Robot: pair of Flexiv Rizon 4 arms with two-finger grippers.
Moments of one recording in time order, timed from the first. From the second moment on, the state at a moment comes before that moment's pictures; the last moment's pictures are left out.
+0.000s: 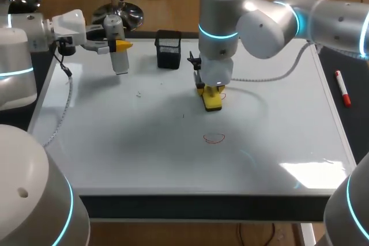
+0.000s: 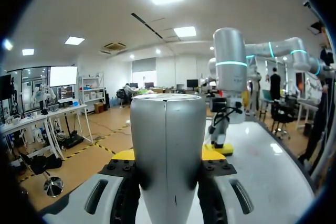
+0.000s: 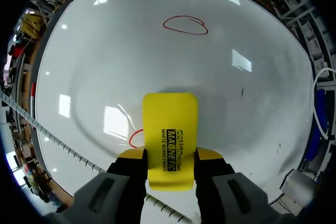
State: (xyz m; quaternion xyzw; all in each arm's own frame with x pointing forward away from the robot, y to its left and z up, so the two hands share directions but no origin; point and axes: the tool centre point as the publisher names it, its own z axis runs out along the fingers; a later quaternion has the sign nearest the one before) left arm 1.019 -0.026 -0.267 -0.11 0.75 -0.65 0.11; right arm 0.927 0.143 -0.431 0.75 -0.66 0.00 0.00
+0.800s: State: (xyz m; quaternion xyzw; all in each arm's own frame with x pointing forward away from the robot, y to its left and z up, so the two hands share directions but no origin) left arm 1.019 -0.026 -0.267 -0.11 0.75 -0.65 0.11; right arm 0.925 0.102 -0.434 0.73 -0.69 -0.01 0.02
